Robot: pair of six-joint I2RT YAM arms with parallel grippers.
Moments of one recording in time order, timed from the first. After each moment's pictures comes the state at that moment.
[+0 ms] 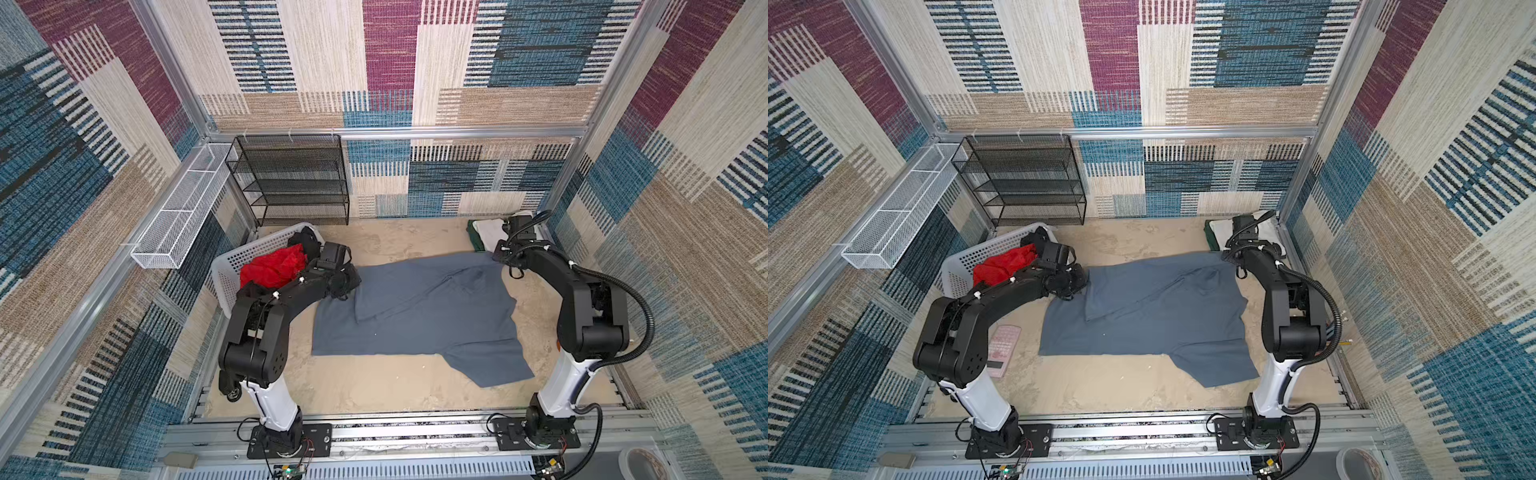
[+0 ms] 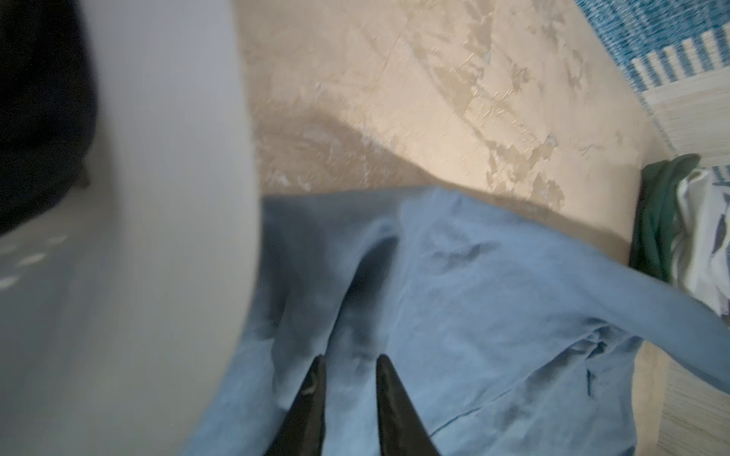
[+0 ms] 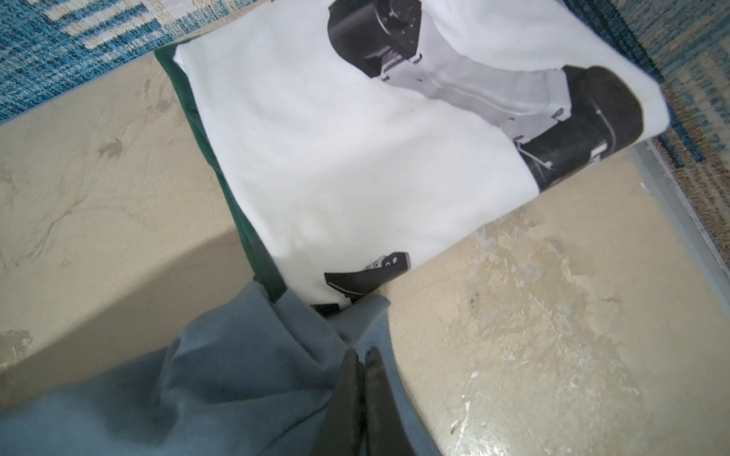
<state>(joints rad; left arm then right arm) -0.28 1.73 1.09 -0.31 0.10 -0.75 -0.01 1.85 1.37 -0.44 0.16 0.36</state>
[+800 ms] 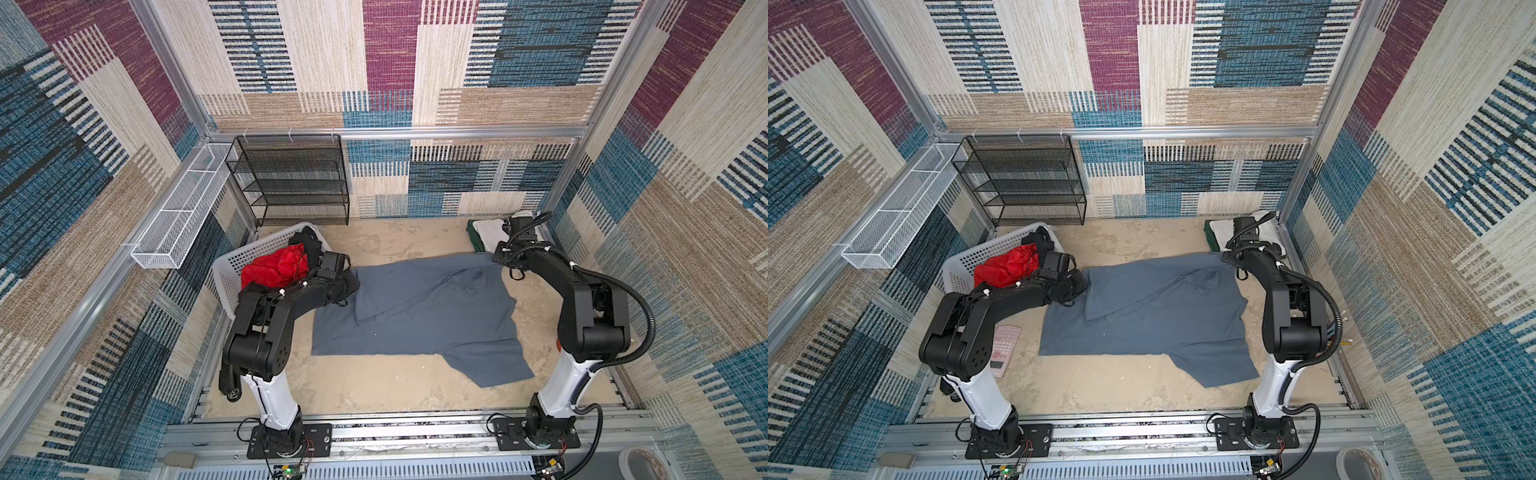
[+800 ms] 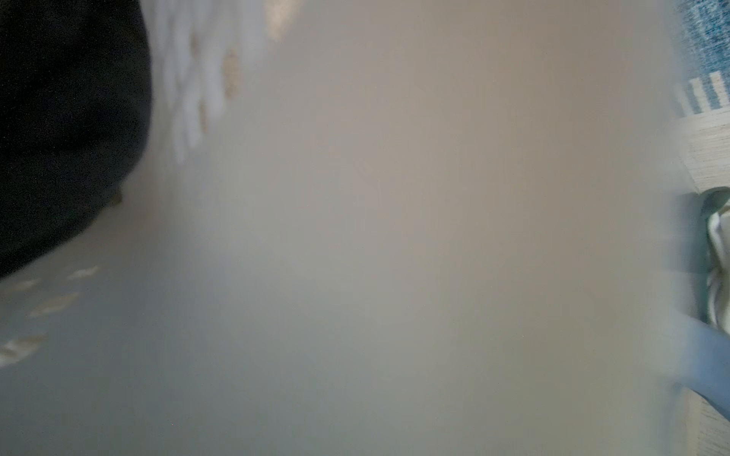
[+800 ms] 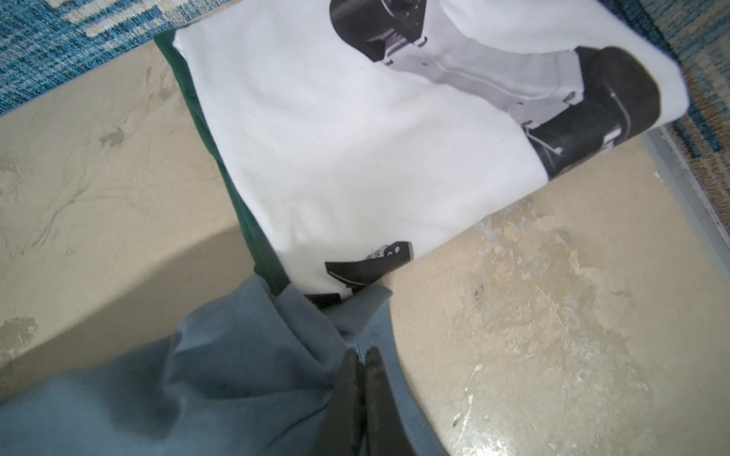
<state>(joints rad) -0.26 1.82 1.04 -0.11 0.08 -0.79 -0.01 1.85 1.36 -0.44 0.13 0.37</state>
